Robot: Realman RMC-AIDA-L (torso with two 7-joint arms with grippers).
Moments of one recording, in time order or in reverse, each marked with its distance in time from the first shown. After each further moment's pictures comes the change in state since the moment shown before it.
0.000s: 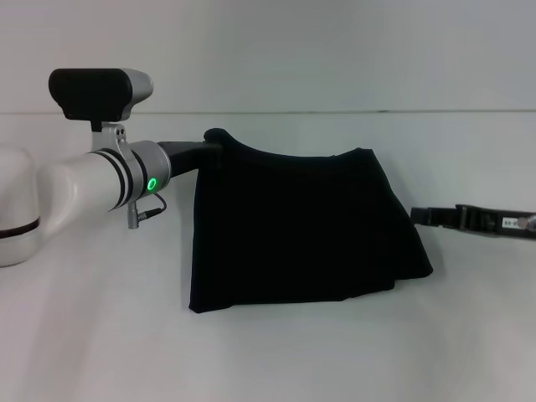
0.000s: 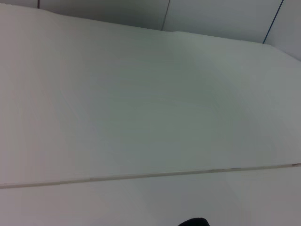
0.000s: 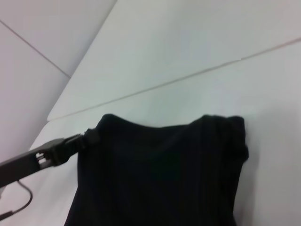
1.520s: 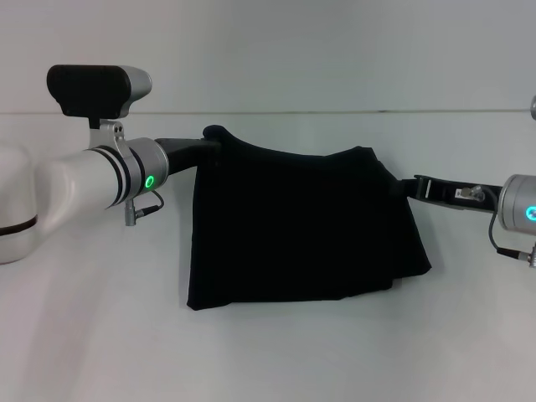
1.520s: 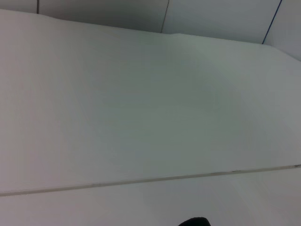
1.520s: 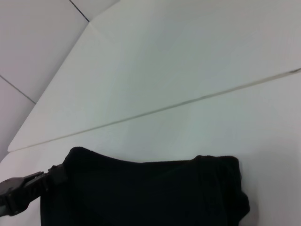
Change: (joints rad) left arm 0.003 0.003 0.009 0.011 0.003 0.001 0.002; right arm 0.096 0.082 0.005 0.028 0.001 0.260 0.010
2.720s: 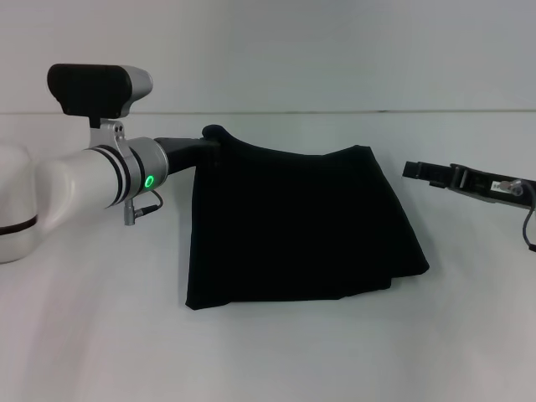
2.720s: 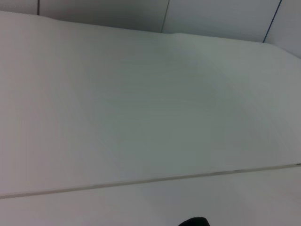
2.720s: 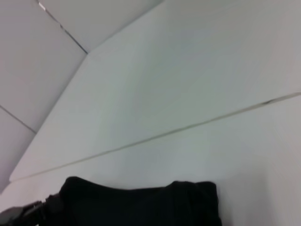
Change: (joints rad) left arm -0.002 0.000 0.000 0.001 0.008 -0.006 0.004; right arm -0.059 -0.010 0.094 -0.067 0.003 -0.078 -0.021
